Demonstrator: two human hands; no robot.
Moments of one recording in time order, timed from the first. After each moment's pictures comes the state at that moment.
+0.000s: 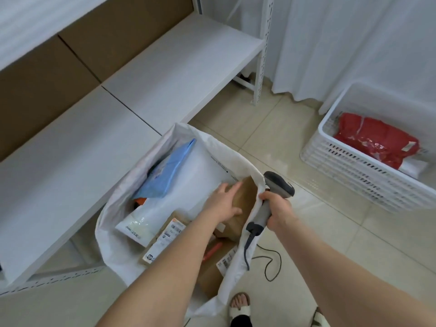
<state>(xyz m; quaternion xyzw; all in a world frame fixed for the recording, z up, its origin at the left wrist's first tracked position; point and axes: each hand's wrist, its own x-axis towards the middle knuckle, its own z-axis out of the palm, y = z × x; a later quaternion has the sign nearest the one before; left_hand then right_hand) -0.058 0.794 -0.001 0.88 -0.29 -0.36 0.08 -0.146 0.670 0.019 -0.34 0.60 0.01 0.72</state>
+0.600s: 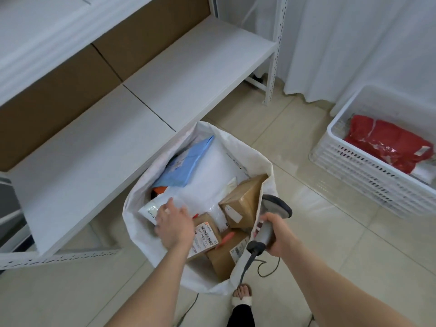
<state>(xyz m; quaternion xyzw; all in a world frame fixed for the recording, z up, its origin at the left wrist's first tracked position) -0.104 0.901 0.039 0.98 0.13 -0.09 0.14 -0.214 0.700 0.022 -0.24 0.58 0.15 0.76</state>
